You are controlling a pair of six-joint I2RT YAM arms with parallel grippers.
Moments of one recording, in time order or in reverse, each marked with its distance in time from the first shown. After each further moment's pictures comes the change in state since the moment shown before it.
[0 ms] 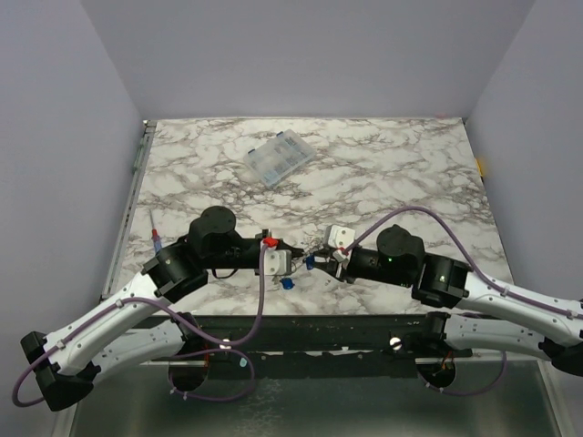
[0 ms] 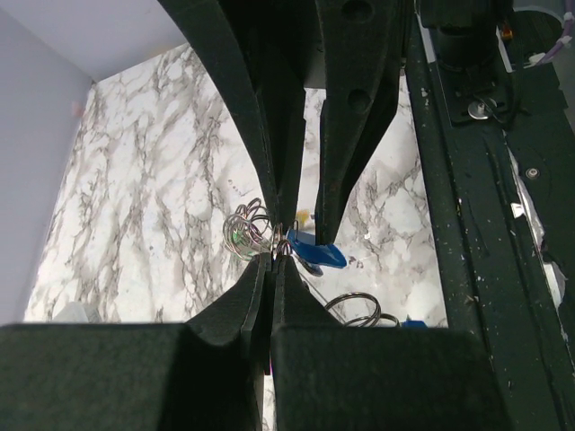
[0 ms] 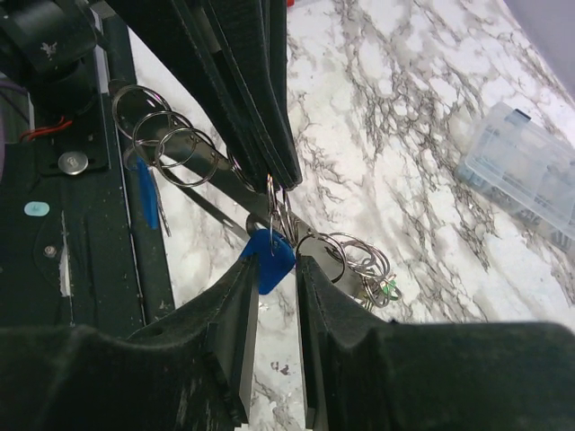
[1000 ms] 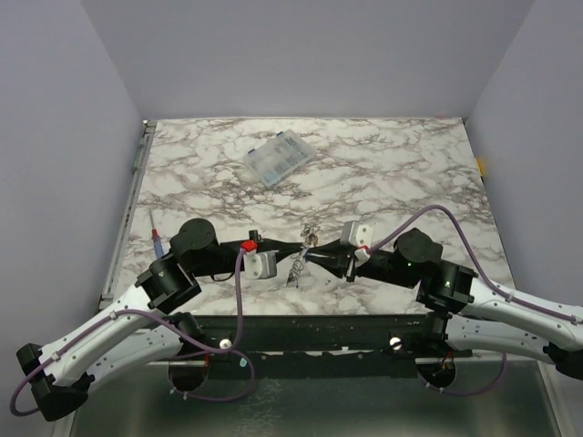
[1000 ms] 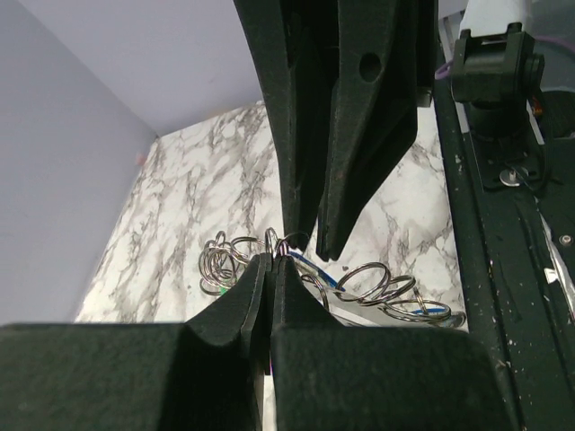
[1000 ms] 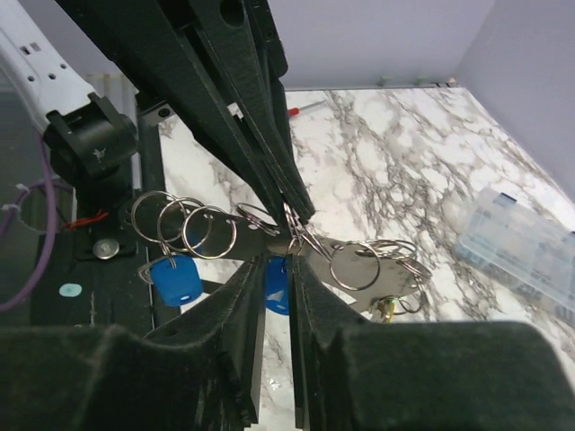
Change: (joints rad) left arm 0.000 -0.113 -0.115 0.240 -0.015 -0.097; right arm 0.000 -0.087 -0.074 0.240 -0.053 0.050
